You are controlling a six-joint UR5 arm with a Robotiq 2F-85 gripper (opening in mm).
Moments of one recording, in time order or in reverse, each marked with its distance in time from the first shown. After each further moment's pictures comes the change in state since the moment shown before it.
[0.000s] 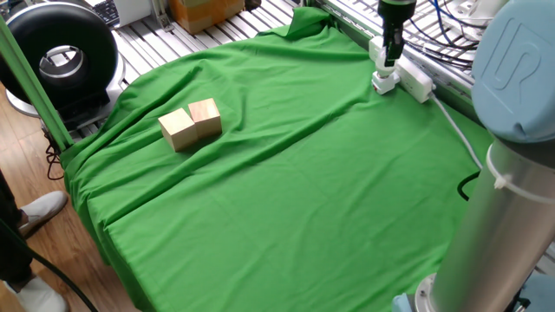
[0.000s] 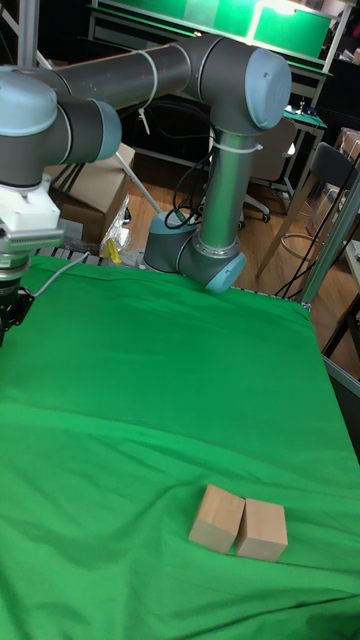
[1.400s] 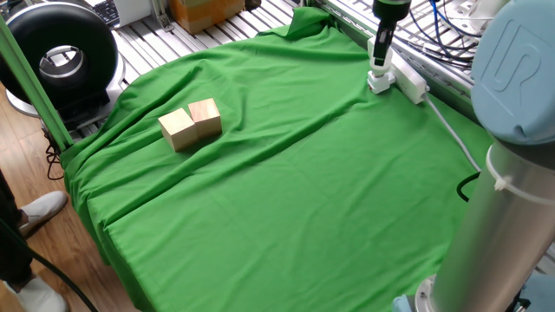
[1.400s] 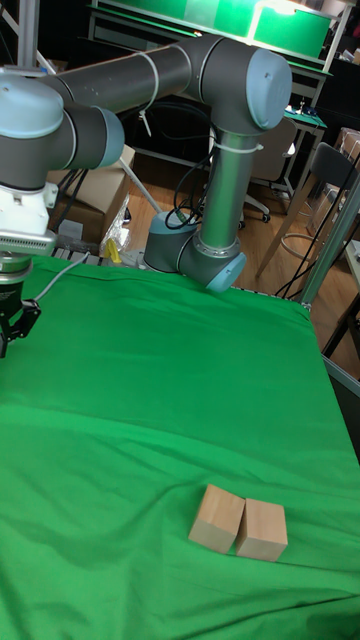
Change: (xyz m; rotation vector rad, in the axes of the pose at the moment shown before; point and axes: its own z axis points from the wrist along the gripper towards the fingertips) arm -0.010 -0.015 0.002 0.050 -0.022 0.318
